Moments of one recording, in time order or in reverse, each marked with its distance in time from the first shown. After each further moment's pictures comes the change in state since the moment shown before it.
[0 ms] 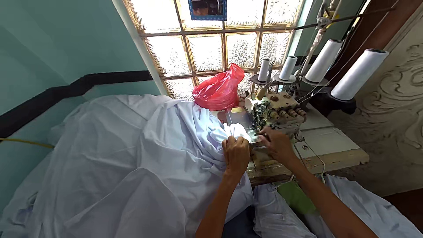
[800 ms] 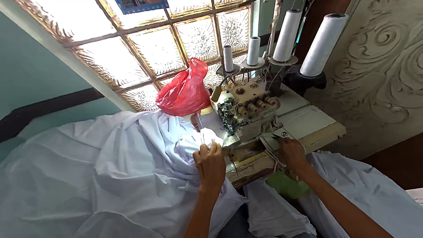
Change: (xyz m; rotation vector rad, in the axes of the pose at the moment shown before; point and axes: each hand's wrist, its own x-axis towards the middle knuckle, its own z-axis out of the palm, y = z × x) left_hand 0.003 0.012 -0.008 0.313 -0.107 0.104; right_hand -0.069 0.126 0.006 -0.356 -0.031 0.319
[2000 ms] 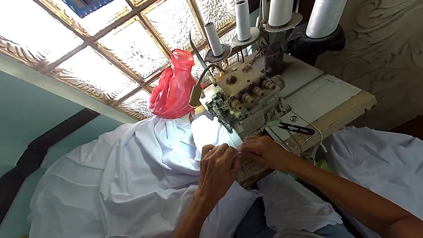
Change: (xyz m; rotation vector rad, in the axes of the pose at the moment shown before) left_hand 0.025 -0.001 -0.024 -0.312 -0.017 0.422; right_hand 0.015 -0.077 -0.016 0.868 0.087 -0.775
